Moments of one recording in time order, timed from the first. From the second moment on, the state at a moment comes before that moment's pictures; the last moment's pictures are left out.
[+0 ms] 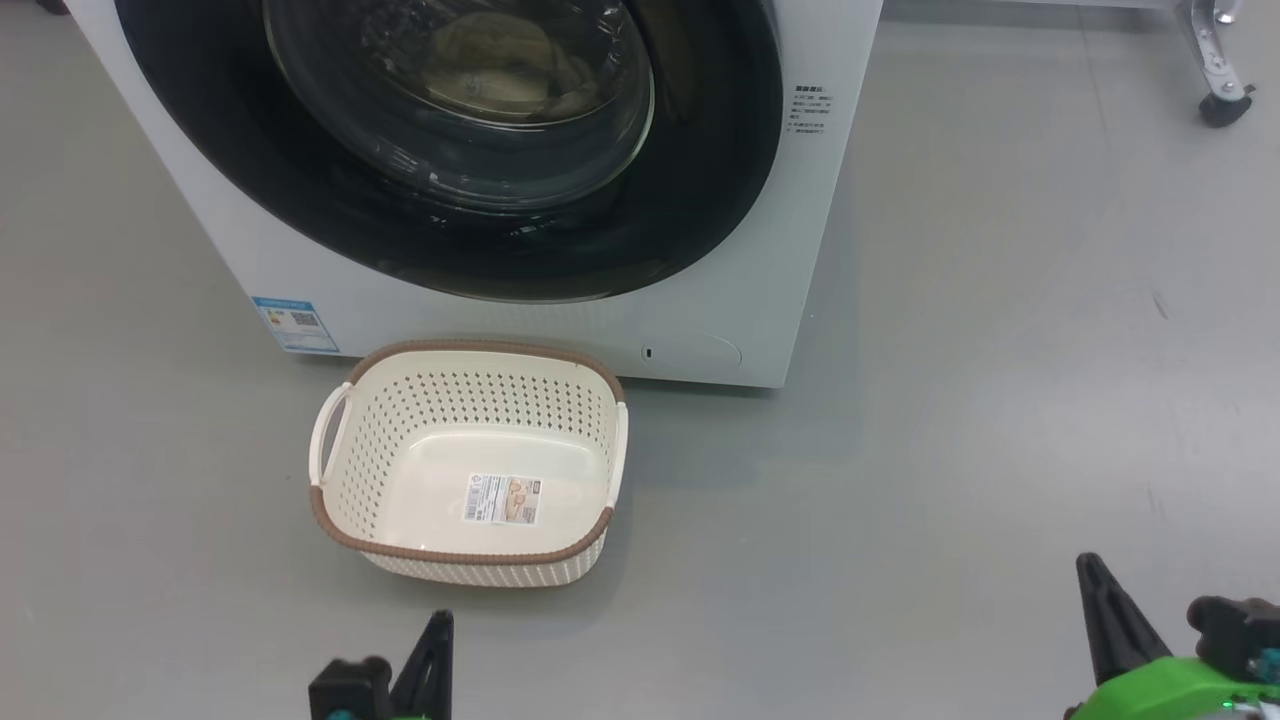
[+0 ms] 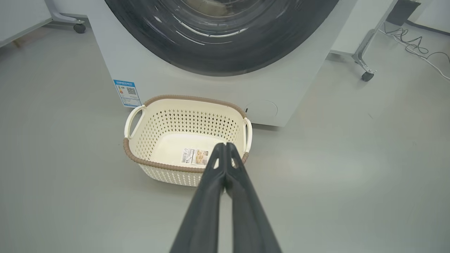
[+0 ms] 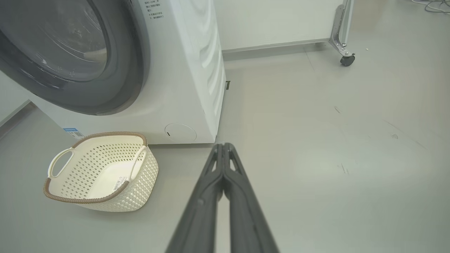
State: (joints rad) left arm -0.10 0.09 -0.39 0.45 -0.35 0.09 -0.24; right arm 0.14 -0.01 -0.18 0.15 0.17 0.13 -0.10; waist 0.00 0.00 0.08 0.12
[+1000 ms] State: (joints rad) left arm 0.00 0.08 -0.32 0.52 -0.58 0.05 -0.18; right arm 0.15 -0.01 -0.16 0.30 0.42 0.13 -0.06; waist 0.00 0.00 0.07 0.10
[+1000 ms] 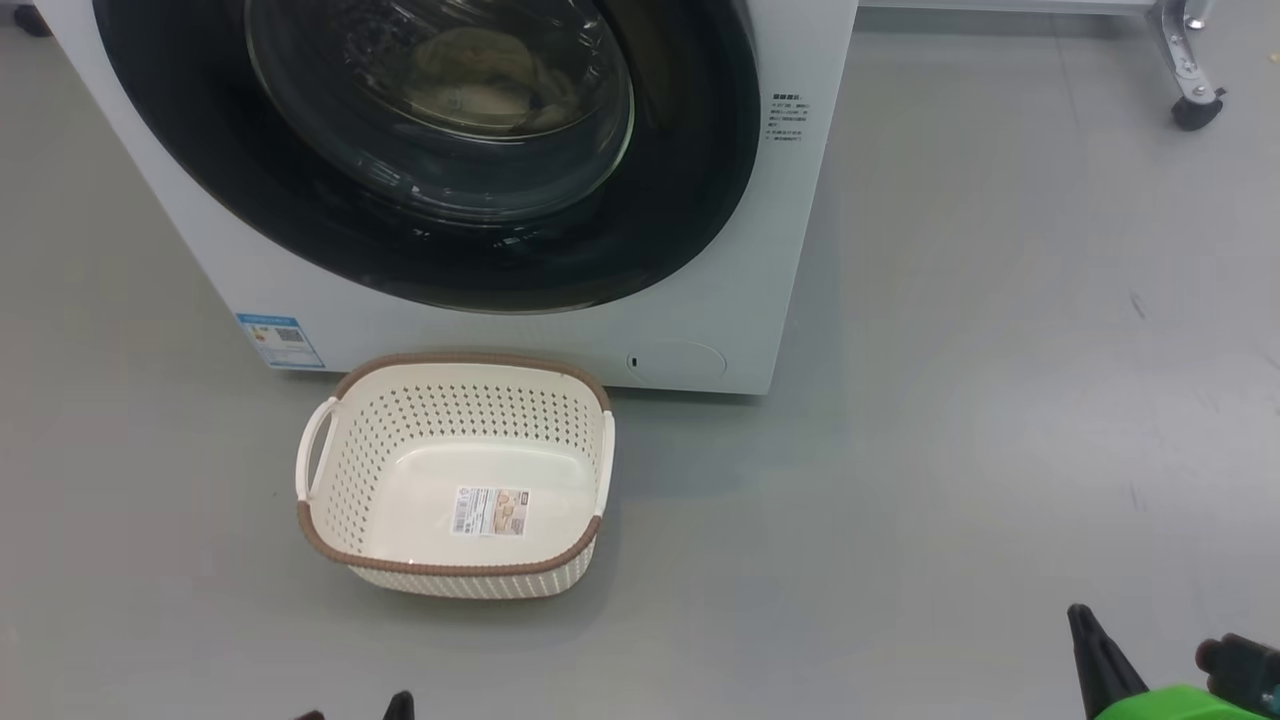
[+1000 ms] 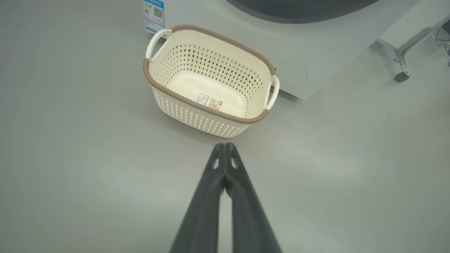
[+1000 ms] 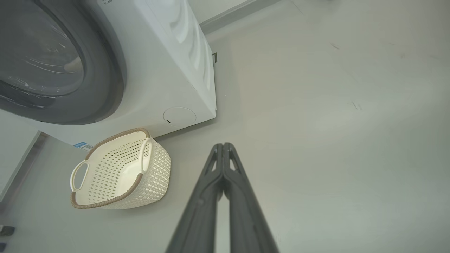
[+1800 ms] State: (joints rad) left arm -0.02 0.07 -0.23 0.47 -0.82 0.01 -0.12; right arm 0.11 -0.01 -0.16 0.30 0.69 0.13 -0.02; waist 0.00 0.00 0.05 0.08
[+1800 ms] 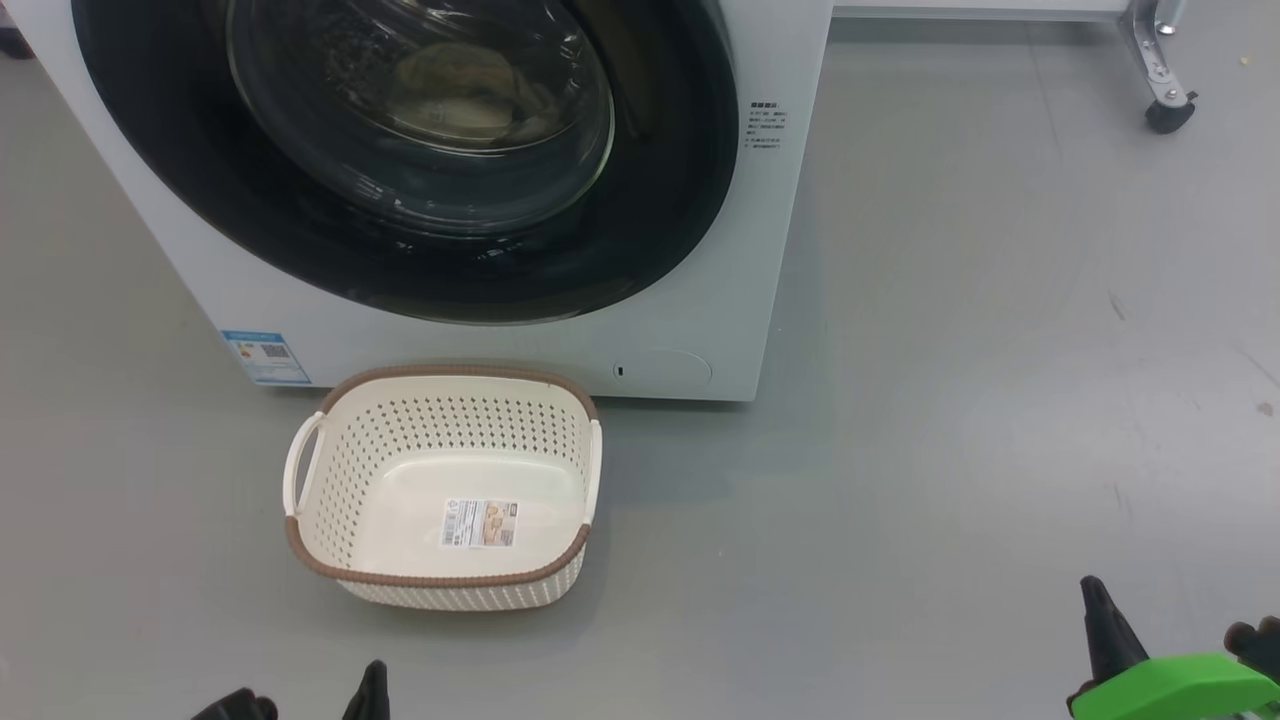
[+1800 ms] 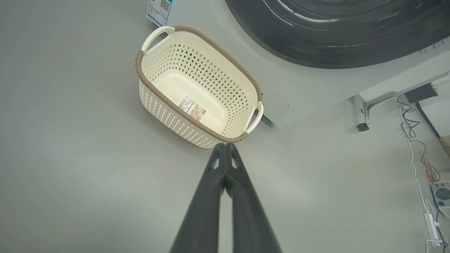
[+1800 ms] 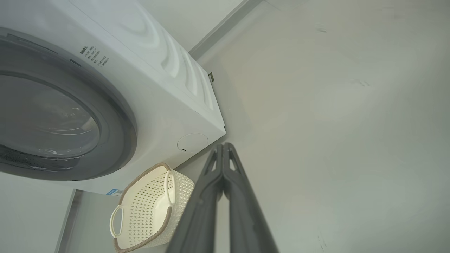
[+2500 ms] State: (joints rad) left arm -0.02 0.07 -0.16 0.42 -1.03 -0.03 -0.06; right arm 0.06 -0.01 -0.15 0.29 0.93 0.13 0.01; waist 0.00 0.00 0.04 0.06
